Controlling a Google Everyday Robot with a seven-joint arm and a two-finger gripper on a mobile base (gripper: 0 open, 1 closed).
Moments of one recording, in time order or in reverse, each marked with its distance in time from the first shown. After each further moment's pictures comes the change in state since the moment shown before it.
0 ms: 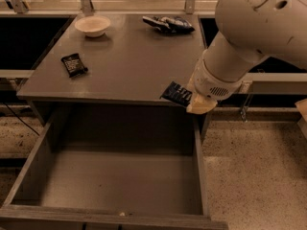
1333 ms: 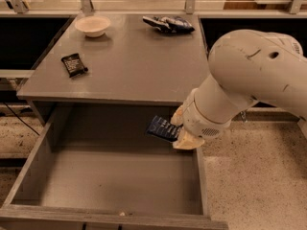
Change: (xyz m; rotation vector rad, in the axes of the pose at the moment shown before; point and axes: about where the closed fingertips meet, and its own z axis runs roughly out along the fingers) arm -0.022 0.080 0.039 -0.116 -0.114 -0.103
